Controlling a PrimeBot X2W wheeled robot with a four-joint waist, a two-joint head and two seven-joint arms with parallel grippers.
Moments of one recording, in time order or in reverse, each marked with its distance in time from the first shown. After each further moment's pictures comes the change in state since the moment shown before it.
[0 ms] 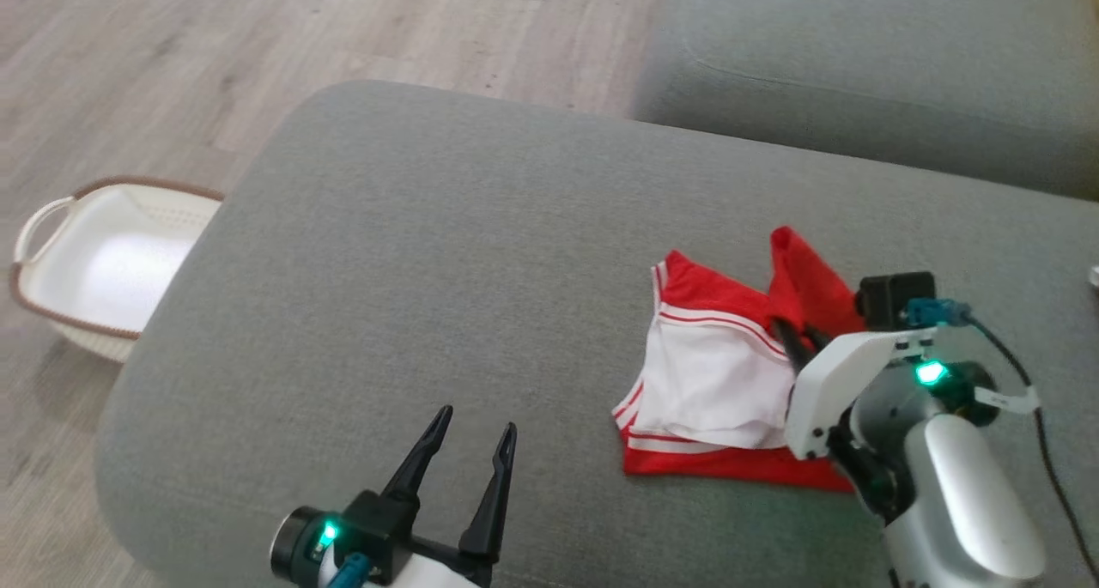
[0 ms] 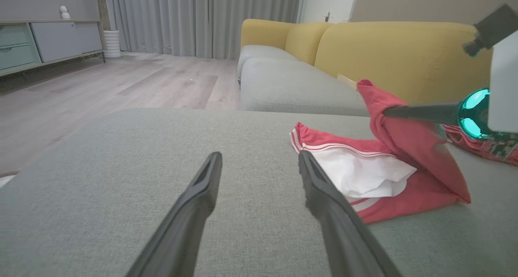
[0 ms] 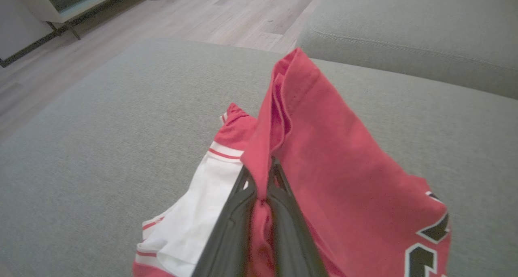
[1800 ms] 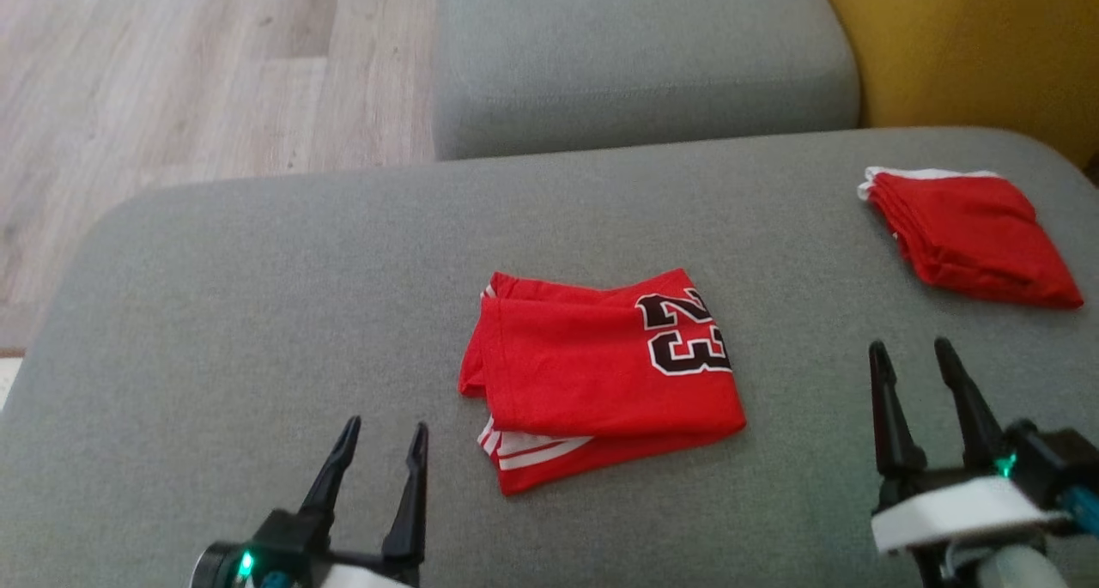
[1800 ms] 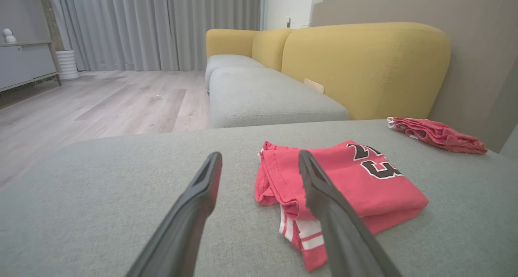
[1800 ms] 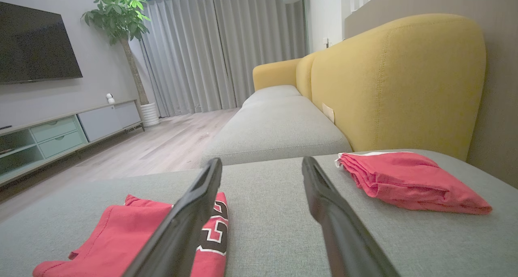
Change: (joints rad) left arm 0.071 -0.001 0.156 -0.048 0.007 0.029 0.000; right arm 0.263 -0.093 -0.029 -0.082 0.095 0.000 -0.704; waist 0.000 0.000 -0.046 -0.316
